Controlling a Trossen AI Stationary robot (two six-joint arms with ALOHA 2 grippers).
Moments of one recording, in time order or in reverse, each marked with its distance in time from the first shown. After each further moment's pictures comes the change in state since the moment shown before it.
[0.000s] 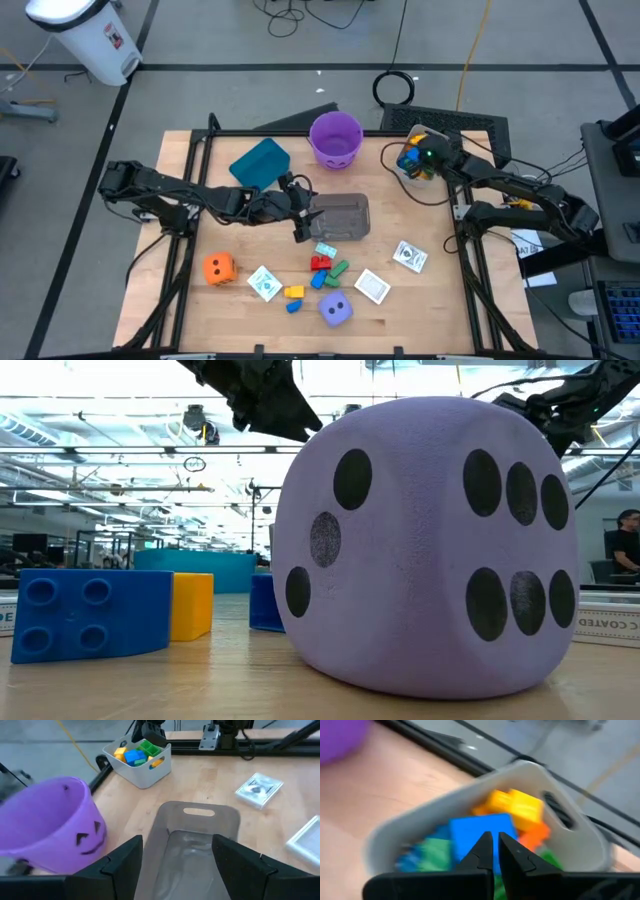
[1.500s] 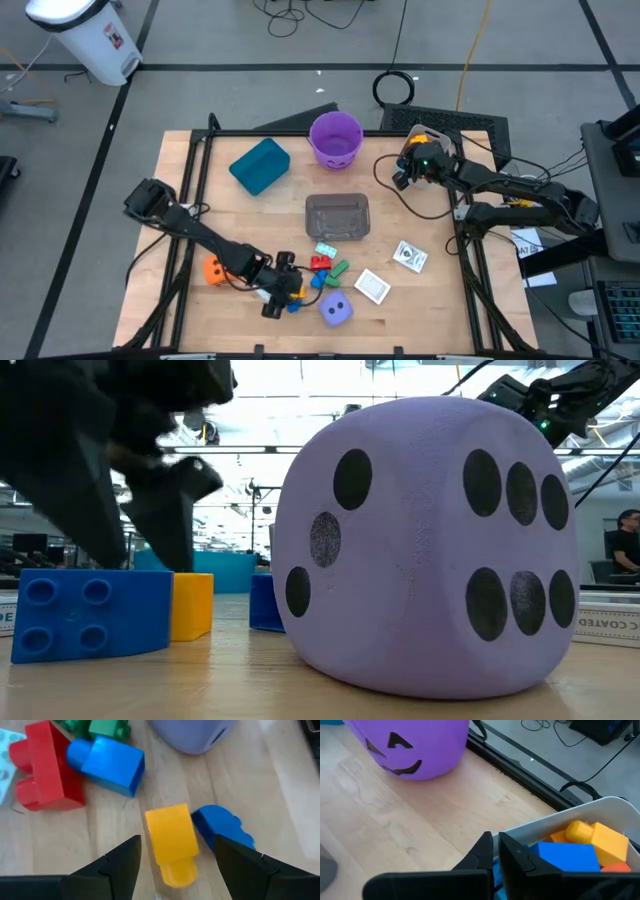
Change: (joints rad) left arm -0.385 0.311 0.000 -0.198 0.374 -0.209; right arm 0.170 0.000 0.000 0.102 -0.144 0.011
